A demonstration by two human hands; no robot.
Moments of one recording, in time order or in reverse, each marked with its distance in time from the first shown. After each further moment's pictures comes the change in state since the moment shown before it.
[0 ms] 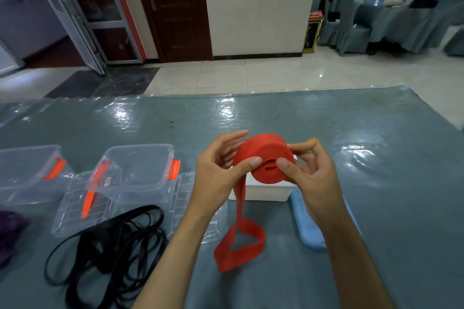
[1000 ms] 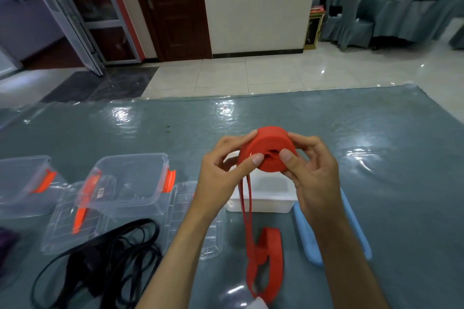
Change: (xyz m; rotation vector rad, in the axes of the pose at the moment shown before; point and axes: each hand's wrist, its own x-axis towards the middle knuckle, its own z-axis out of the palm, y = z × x) left_hand 0.049 -0.020 0.007 0.048 -0.025 0.015; right_hand 0.051 0.016 0.003 0.108 0.061 -0.037
